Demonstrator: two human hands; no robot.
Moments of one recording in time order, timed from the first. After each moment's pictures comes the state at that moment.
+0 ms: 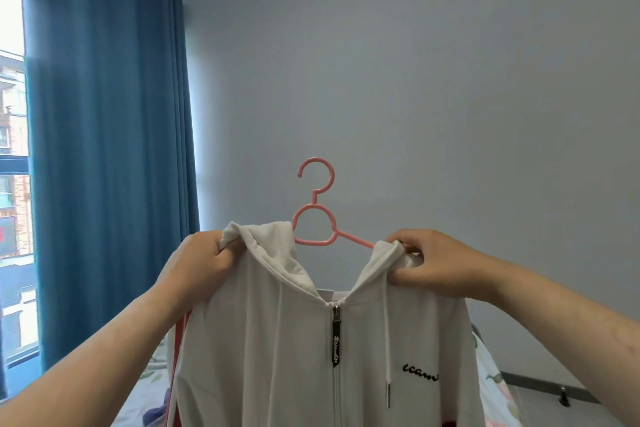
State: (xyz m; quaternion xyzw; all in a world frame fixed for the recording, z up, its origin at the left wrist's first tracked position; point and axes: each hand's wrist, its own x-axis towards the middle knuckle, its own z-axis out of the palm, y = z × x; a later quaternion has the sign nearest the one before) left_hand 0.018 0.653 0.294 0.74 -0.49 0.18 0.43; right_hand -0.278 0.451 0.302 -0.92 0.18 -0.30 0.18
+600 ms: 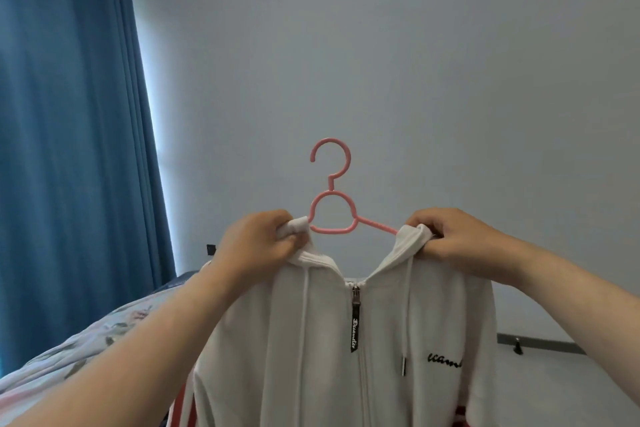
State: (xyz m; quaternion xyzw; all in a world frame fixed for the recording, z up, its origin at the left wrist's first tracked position) left_hand -0.068 0.543 0.276 0.69 -0.60 0.19 0.36; right_hand -0.340 0.409 0.281 -0.88 0.22 -0.31 0.27
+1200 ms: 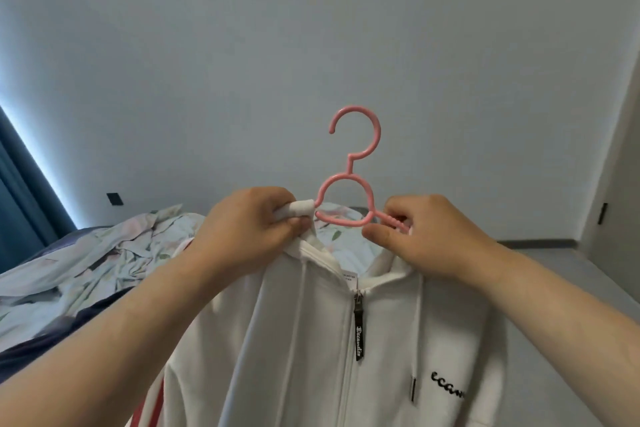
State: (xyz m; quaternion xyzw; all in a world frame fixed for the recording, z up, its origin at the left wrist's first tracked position) left_hand -0.166 0.269 0.152 0.66 -0.68 0.08 0.31; right_hand -0.405 0.178 0.117 -0.86 0.35 -0.35 0.16
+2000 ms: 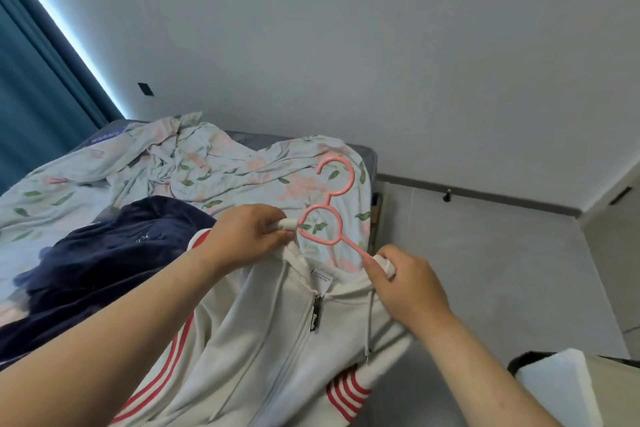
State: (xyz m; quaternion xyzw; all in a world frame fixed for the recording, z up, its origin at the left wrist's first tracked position) left_hand -0.236 0.239 0.191 0.77 -0.61 -0.10 0.17; right_hand -0.495 0.145 0.104 -0.82 0.44 -0.22 0.29
